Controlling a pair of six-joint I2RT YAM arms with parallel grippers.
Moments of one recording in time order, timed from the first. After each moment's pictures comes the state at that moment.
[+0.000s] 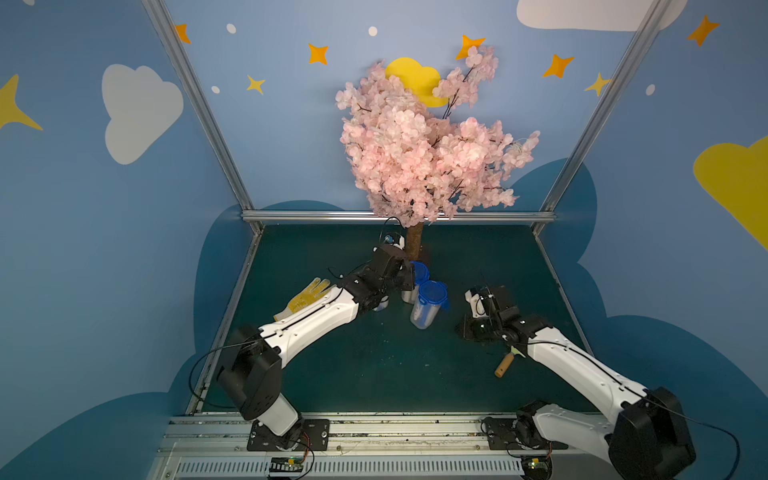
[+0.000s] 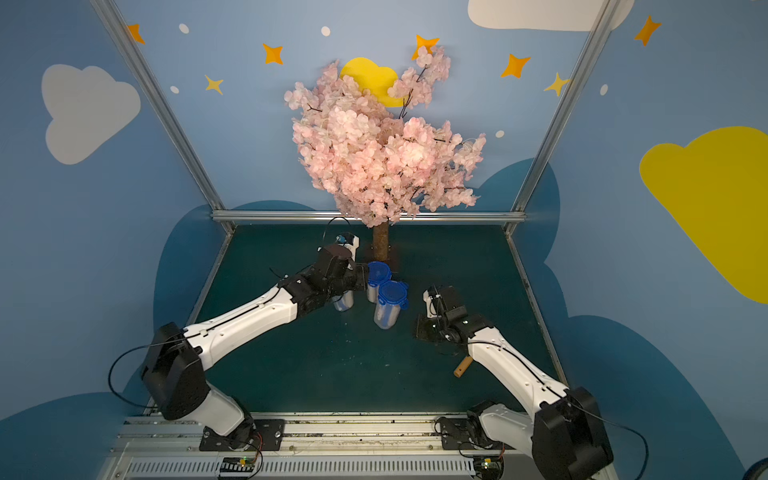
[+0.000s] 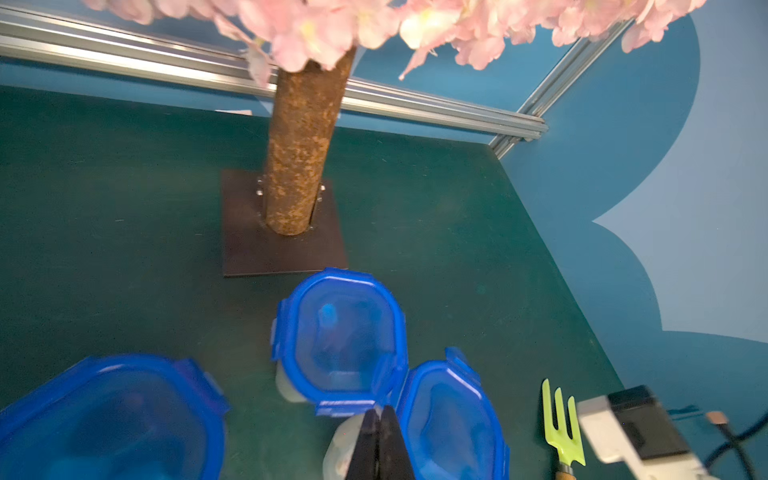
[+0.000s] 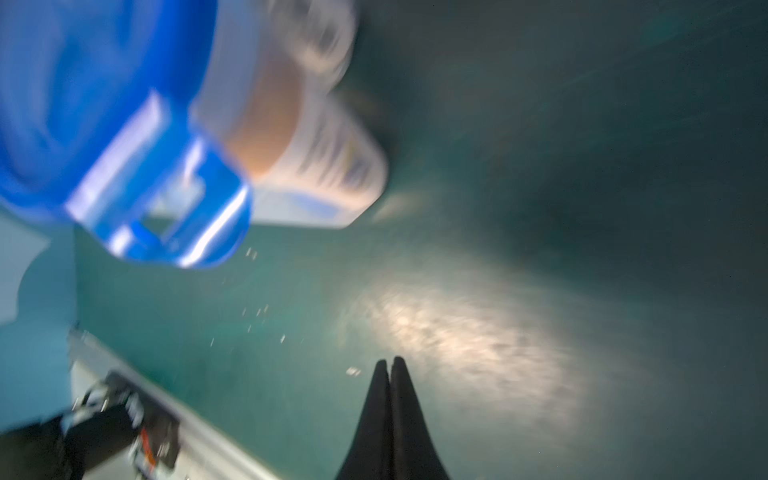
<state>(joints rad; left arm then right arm) -0.72 1.64 1.31 -0.22 -0.07 -0.55 0.44 1.10 0.71 -0.54 -0.20 0.55</state>
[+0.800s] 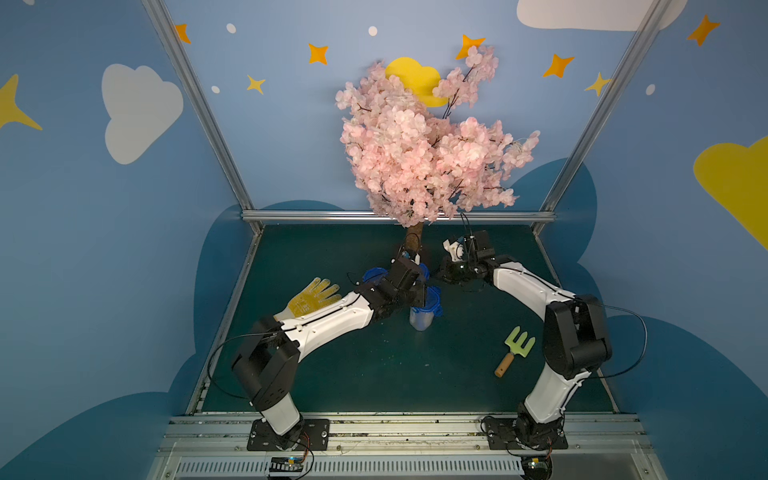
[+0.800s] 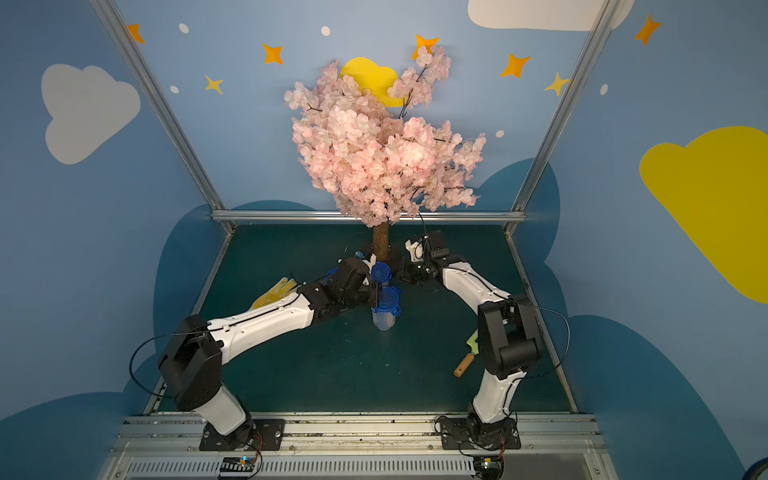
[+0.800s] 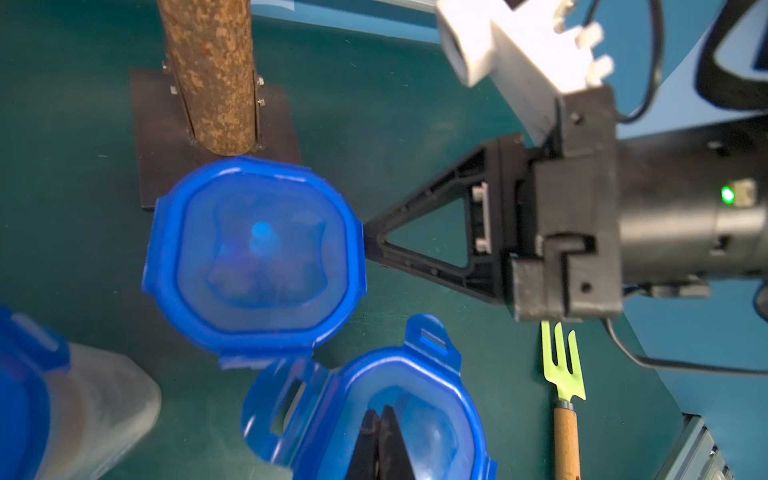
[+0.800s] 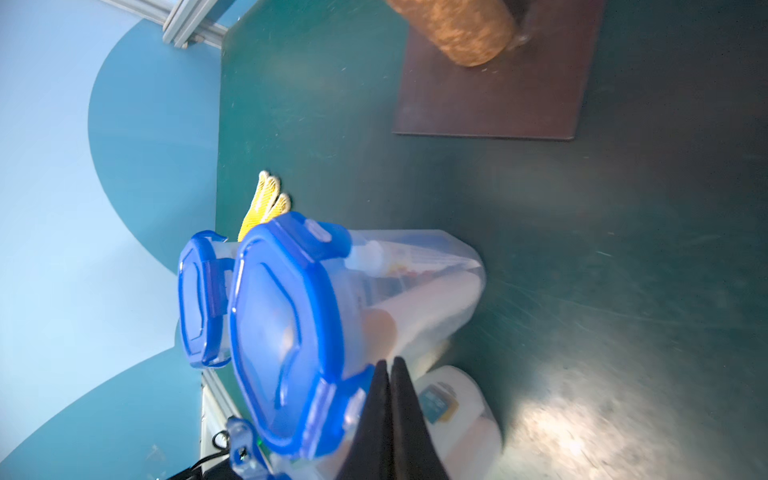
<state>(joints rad) -0.81 1.66 1.24 -0.25 -0.06 -0.58 0.37 1.80 1.33 -0.40 -0.57 0.51</state>
